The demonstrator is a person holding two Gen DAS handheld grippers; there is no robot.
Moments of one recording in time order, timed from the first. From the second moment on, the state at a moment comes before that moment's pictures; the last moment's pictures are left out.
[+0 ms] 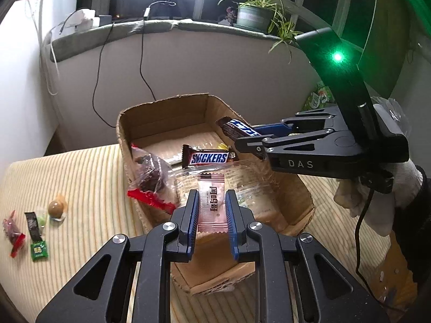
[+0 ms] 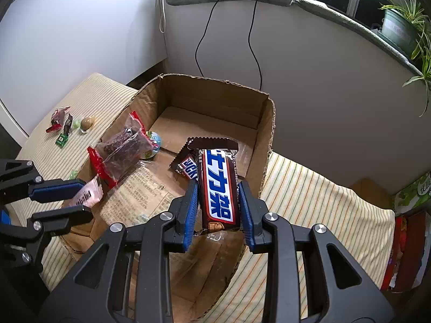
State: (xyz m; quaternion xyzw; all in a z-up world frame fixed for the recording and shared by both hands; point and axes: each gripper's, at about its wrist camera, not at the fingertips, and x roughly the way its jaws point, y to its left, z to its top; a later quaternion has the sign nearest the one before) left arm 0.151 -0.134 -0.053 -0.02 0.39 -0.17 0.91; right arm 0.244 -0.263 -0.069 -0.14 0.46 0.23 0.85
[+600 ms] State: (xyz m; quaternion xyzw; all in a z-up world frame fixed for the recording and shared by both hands) left arm 0.153 -0.143 -0.053 -0.01 0.39 -0.16 0.91; right arm 0.246 -0.262 -0.067 -0.14 0.45 0.24 0.85
